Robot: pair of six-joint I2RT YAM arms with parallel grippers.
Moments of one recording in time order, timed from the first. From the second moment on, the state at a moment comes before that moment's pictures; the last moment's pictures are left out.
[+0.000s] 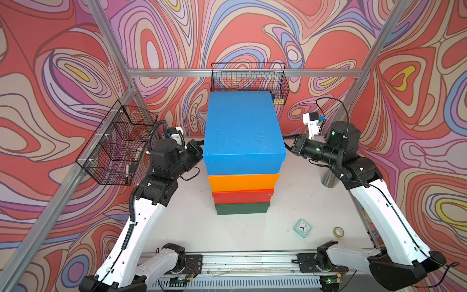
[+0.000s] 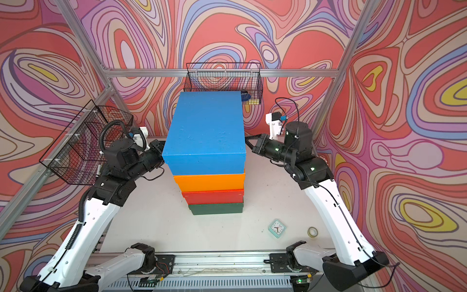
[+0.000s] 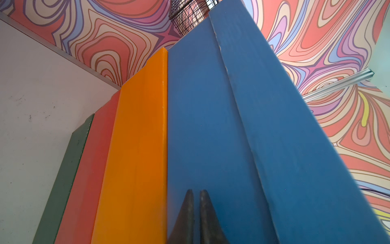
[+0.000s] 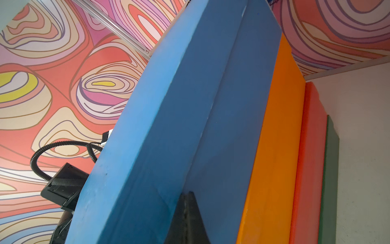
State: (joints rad) left arm -0.28 1.05 1.26 -0.41 0.22 -0.98; right arm 0.36 1.22 1.55 -0.57 -0.49 0.72
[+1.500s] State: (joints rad) left arm -0.10 1.21 1.34 -0.48 0.21 -0.92; right arm 0.20 1.86 2.08 -0.68 -0.46 0.53
